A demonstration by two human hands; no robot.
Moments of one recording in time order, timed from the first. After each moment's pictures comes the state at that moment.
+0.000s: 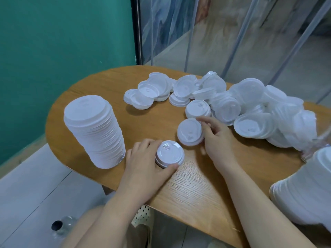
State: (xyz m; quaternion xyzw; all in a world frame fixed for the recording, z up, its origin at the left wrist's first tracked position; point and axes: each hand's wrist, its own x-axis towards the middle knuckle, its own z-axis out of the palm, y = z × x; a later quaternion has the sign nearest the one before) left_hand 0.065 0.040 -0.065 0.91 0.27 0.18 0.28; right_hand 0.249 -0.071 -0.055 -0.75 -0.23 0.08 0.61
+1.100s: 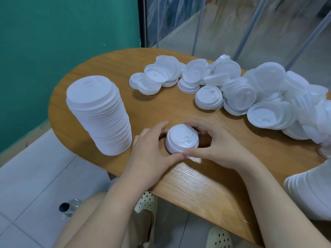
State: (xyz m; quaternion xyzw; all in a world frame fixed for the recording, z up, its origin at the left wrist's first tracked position) left_hand 0.064 0.051 -0.066 0.86 0.29 0.16 0.39; right_hand 0.239 -0.088 -0.049 -0.78 -0.48 0.22 0.35
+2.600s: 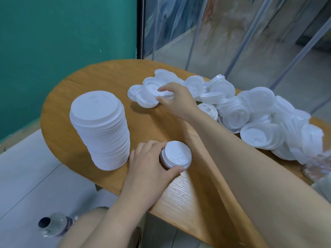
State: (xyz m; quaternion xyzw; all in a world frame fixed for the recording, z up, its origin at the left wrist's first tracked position) left_hand 0.069 0.047 -0.069 0.87 0.29 0.22 0.33; right_hand 0.296 0.085 -0.024 -0.80 -0.49 0.05 0.34
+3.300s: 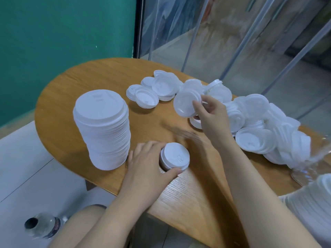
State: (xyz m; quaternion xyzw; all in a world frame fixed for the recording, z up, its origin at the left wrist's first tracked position) left_hand 0.069 0.054 -0.077 0.88 0.27 0.22 0.34; right_hand 0.268 -0.005 -0.003 -0.76 -0.34 0.07 0.55
